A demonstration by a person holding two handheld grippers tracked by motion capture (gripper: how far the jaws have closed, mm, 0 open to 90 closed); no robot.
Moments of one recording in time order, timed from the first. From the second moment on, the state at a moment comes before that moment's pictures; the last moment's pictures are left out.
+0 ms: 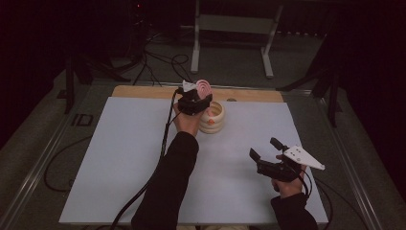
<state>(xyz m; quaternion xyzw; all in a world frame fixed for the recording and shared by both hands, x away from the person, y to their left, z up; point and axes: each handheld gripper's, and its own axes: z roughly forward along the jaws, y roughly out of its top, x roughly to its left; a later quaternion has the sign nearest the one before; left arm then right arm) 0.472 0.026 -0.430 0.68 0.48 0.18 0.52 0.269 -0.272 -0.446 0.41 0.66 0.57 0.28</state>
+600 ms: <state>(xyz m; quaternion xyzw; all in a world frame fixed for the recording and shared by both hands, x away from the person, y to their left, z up) 0.472 0.043 -0.438 0.67 0.49 0.18 0.52 0.270 -0.271 -0.447 0.41 0.66 0.57 0.28</state>
